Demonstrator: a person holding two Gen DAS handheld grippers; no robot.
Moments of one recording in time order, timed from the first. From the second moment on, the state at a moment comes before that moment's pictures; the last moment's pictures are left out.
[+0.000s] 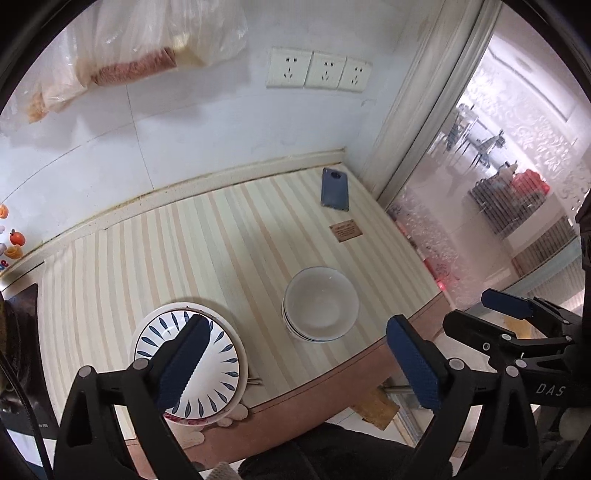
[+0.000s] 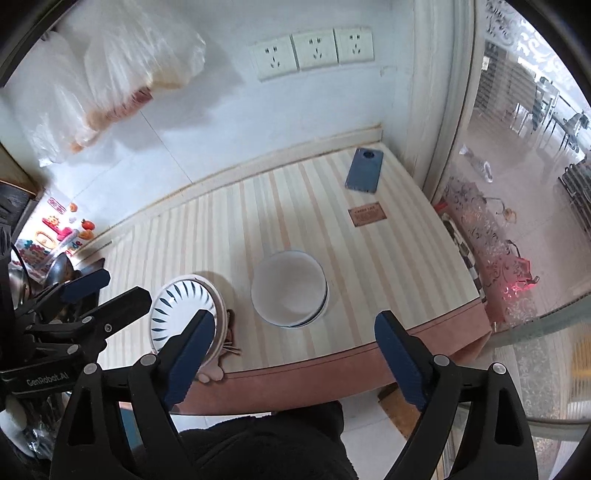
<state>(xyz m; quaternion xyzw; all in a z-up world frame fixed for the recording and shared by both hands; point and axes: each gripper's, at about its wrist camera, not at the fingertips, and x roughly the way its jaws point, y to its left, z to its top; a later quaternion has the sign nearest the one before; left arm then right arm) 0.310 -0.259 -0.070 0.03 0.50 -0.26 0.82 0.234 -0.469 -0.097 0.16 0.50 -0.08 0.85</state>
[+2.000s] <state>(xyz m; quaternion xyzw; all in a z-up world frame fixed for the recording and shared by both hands) 0.442 -0.329 -0.352 -0.11 0.75 -0.29 0.58 0.363 -0.537 -0.429 0.46 0.61 0.07 0.64</state>
